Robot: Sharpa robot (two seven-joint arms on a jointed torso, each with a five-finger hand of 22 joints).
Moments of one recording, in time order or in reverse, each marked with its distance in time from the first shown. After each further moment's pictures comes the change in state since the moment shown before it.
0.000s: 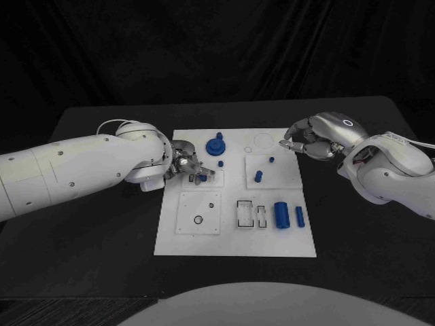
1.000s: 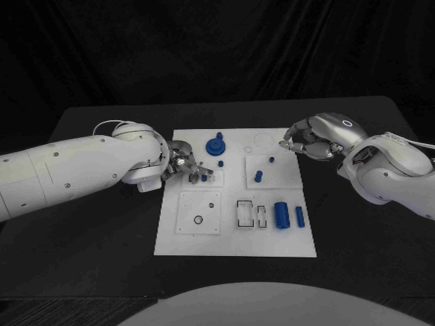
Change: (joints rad) left arm 0.000 -0.020 -0.001 0.013 -0.001 -0.017 -0.001; left_hand -0.008 0.026 -0.081 0.004 0.007 -0.002 -0.011 0.075 0.140 0.001 0.000 0.000 0.000 0.004 -0.004 0.000 0.000 0.000 0.011 -0.011 0.000 0.000; right arm -0.002 0.000 0.000 -0.001 0.000 0.002 0.000; right_hand 0.000 0.000 0.000 0.000 0.000 0.000 0.000 0.000 0.000 0.000 0.000 0.000 0.001 0.000 0.000 0.000 0.000 0.000 0.000 0.000 0.000 0.000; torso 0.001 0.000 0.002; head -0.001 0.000
